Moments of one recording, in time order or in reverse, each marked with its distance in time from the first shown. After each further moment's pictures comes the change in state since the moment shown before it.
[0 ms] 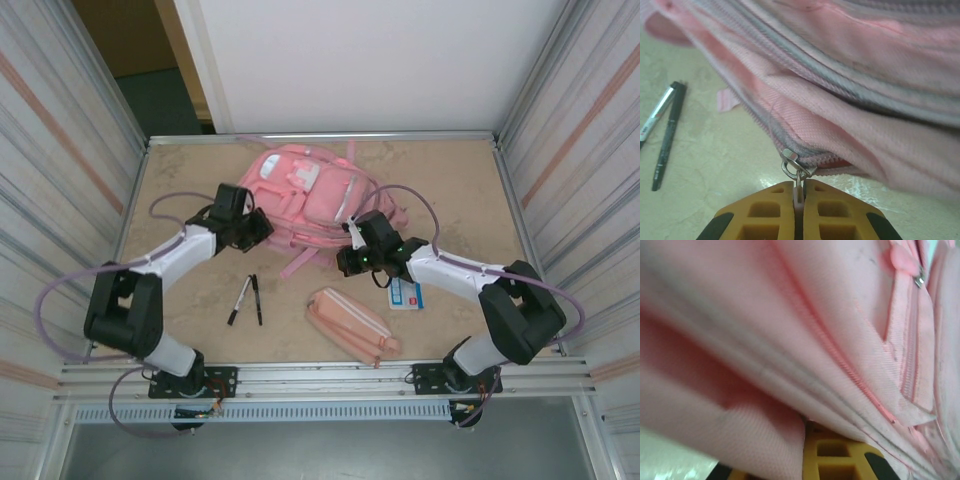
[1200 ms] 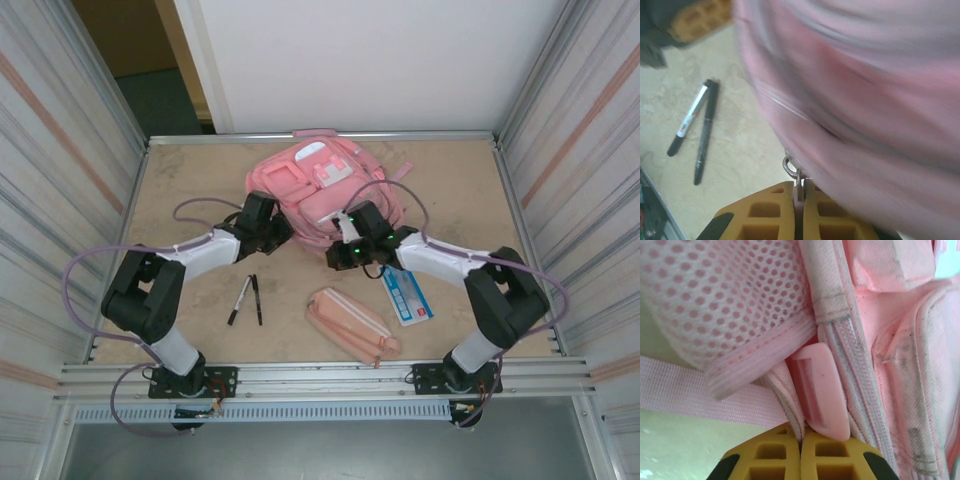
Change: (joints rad) left arm -0.140 0.051 -0.098 0.230 -0.136 -0.188; right arm -0.037 0.080 0.084 -0.061 -0.130 0.040
